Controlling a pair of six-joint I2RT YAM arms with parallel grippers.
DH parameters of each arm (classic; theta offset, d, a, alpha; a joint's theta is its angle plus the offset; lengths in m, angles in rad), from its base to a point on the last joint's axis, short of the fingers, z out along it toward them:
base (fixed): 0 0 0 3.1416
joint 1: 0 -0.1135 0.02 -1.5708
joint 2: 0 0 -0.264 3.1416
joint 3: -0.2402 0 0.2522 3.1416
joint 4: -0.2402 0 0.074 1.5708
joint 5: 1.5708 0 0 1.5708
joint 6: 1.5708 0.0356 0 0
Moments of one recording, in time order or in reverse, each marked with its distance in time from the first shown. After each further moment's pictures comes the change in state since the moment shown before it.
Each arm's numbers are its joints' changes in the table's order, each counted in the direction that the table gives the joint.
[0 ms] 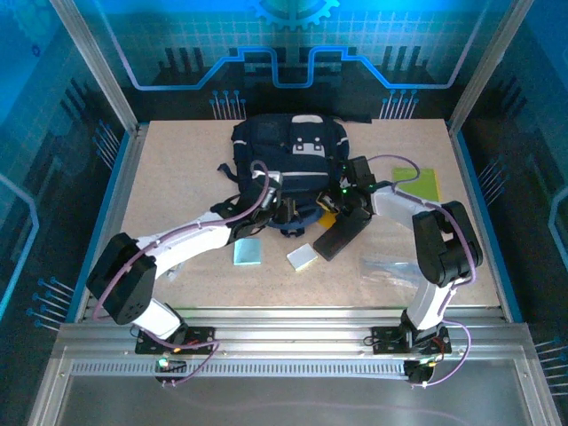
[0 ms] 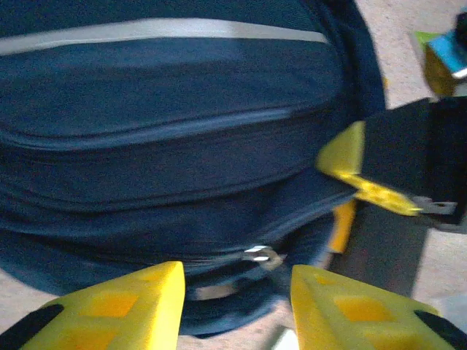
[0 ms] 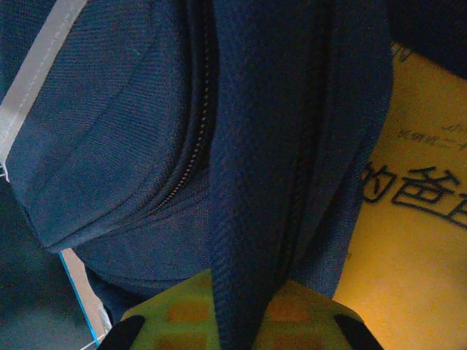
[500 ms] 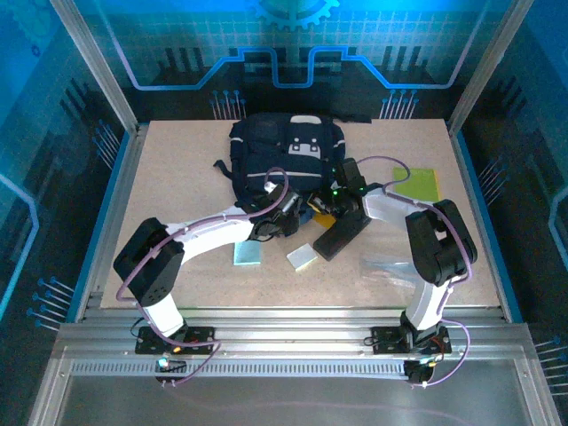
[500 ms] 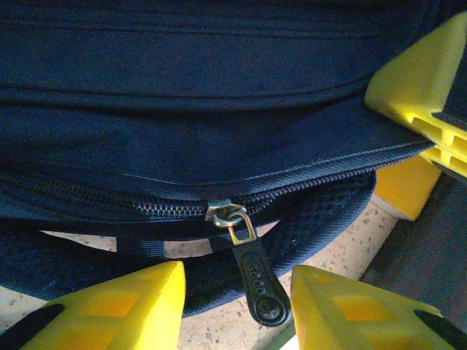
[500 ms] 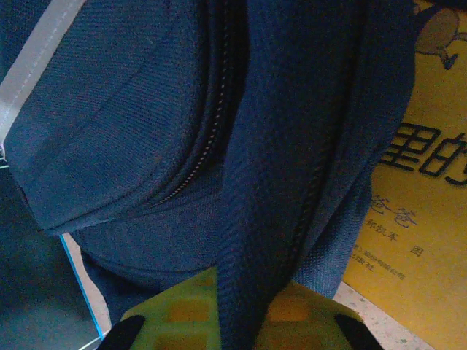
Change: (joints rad) left arm 0.060 -0.156 -0.096 -0.200 -0.089 -0.130; right arm -0.060 -0.027 -0.013 0.046 0.021 0.051
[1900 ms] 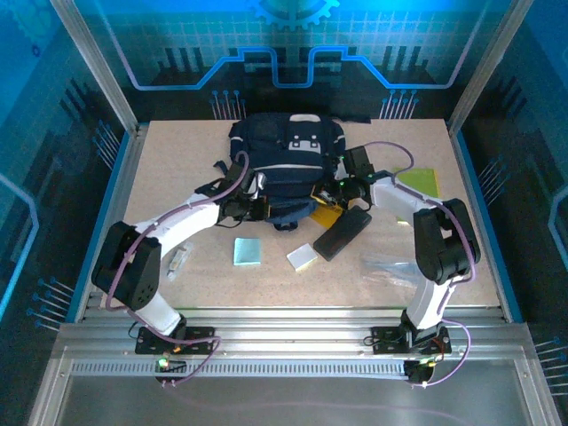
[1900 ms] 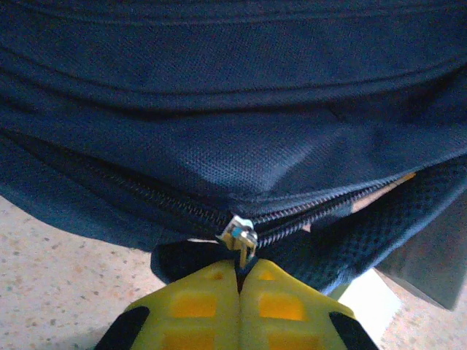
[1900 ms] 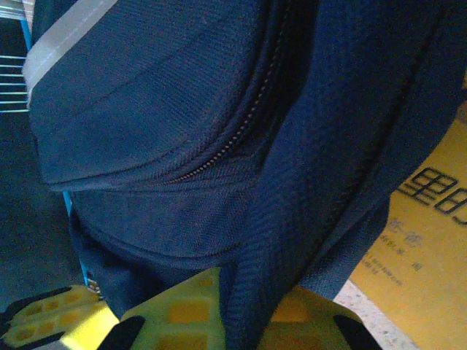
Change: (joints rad) left arm -0.317 0.105 0.058 -0.050 0.411 0.300; right arm 0.087 -0.008 -0.117 -0.154 -0.130 -0.254
